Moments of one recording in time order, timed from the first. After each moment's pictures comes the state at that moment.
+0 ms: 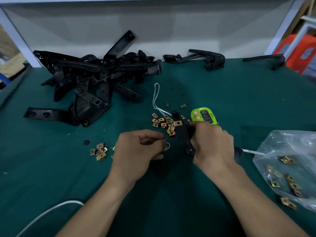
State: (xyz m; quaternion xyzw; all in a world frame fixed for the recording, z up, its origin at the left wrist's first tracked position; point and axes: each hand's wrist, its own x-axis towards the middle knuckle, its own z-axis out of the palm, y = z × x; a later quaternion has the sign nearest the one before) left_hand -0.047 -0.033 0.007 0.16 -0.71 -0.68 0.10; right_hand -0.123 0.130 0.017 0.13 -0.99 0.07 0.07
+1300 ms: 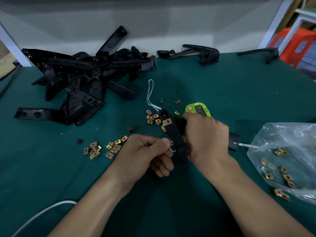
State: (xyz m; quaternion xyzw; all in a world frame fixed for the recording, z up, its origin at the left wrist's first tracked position) left_hand -0.033 -0.021 0.030 0.07 -0.66 -0.74 -0.08; right_hand -0.119 0.122 0.026 0.14 -0.98 0.03 0.13
